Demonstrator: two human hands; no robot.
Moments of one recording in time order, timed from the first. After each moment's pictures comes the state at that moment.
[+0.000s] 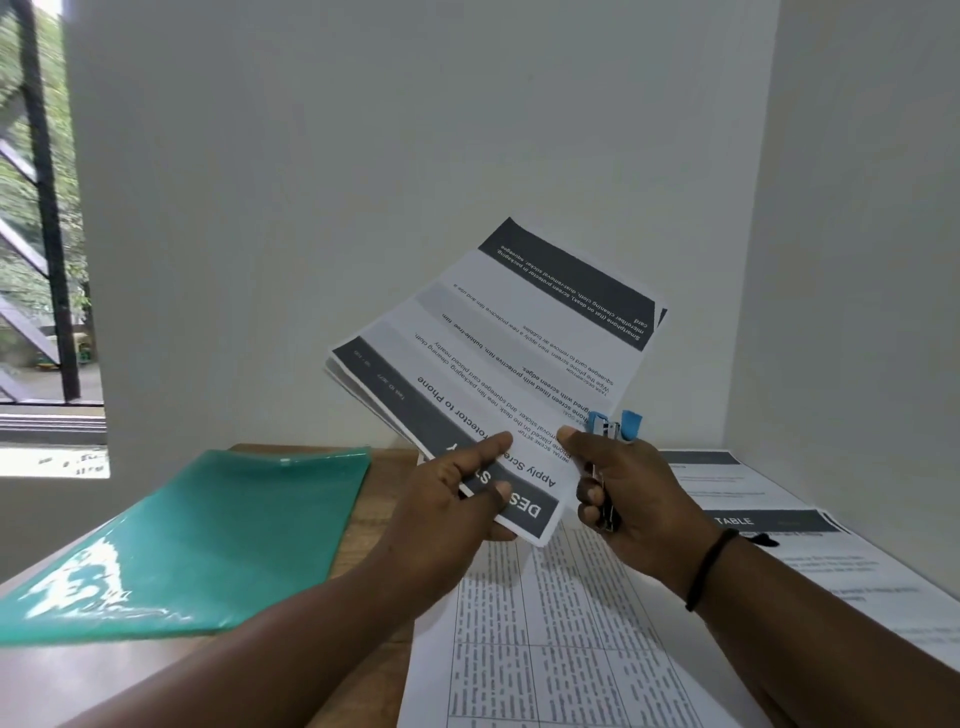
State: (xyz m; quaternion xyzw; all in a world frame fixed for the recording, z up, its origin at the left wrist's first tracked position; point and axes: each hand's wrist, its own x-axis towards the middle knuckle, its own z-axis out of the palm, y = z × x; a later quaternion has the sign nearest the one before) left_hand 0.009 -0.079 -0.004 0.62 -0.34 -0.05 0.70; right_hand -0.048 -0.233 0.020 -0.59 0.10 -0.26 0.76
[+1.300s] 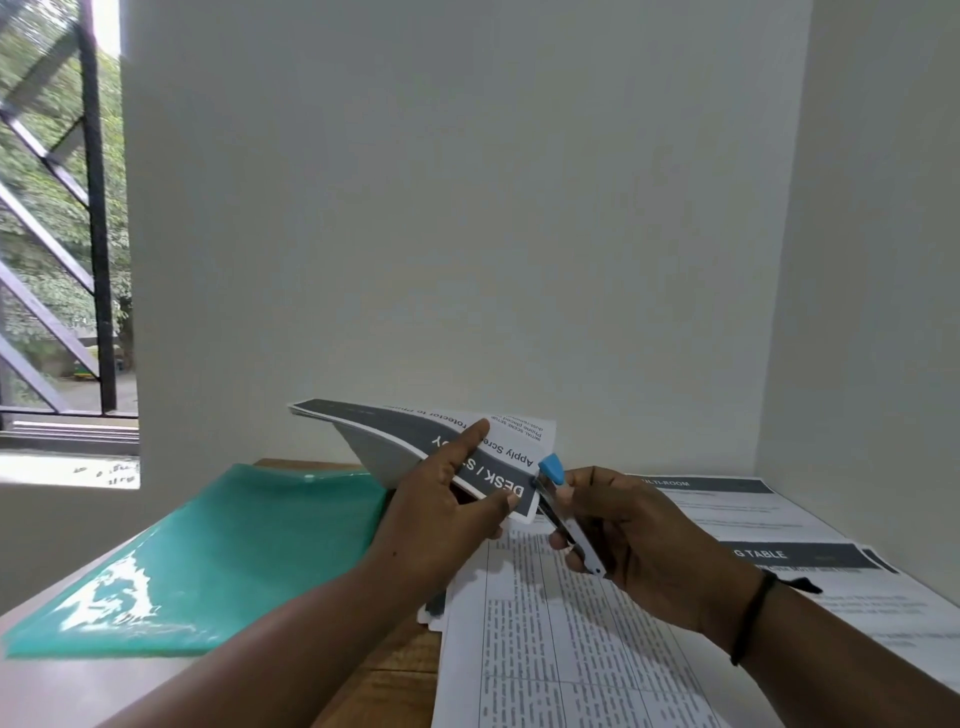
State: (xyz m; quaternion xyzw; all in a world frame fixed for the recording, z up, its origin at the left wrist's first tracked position) left_hand 0.040 -0.066 -0.002 0.69 -0.35 0.04 0.63; right_hand -0.051 -0.228 0.017 -0.67 0.02 -0.11 0.74
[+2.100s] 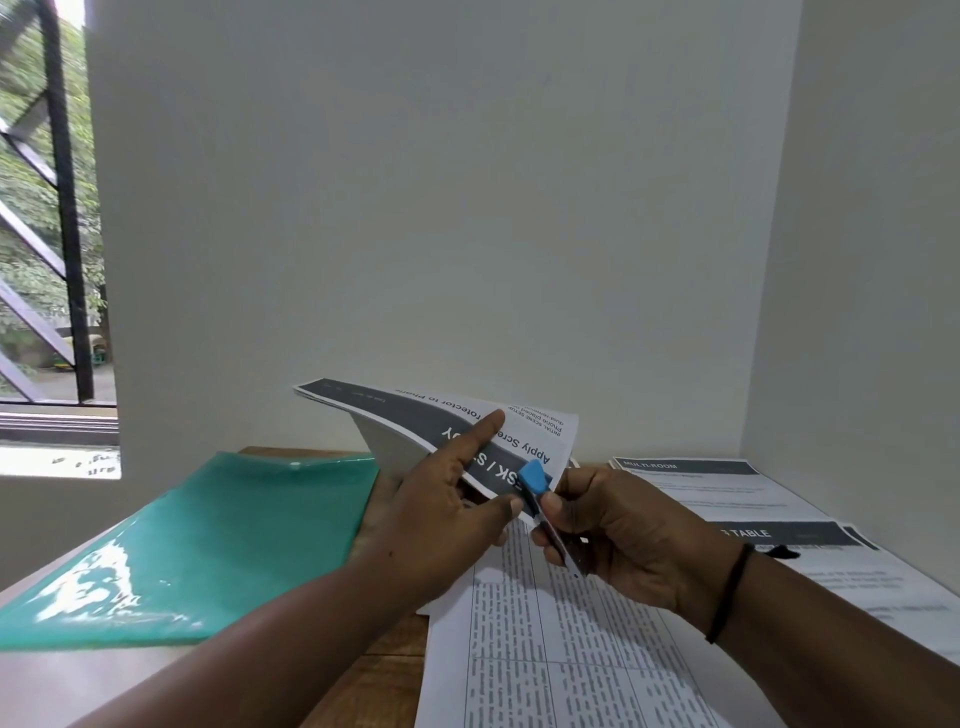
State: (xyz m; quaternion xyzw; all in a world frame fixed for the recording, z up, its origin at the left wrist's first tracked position) left_hand 0.037 -0.069 -0.011 0.70 -0.40 0.05 0.59; right_hand -0.043 -0.227 0.009 -0.66 0.07 -0.09 0.74
